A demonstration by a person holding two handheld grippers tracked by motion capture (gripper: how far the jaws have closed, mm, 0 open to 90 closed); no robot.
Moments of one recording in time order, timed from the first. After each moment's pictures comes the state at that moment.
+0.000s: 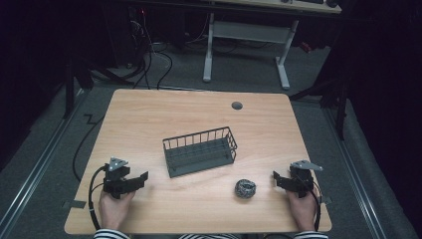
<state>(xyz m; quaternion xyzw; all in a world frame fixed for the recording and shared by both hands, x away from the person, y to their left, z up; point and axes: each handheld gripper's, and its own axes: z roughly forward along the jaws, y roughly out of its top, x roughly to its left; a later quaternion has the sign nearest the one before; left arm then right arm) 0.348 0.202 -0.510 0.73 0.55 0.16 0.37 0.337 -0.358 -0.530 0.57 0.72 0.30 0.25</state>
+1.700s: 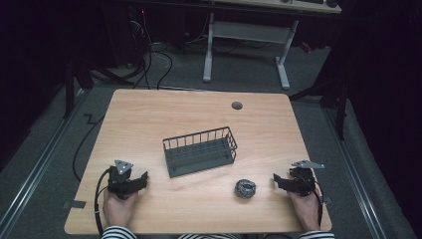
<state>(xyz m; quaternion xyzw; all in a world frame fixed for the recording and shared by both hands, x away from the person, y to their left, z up) 0.355 0.195 -0.537 0.73 0.55 0.23 0.33 0.334 -0.360 -0.521 0.57 0.74 0.29 0.20</state>
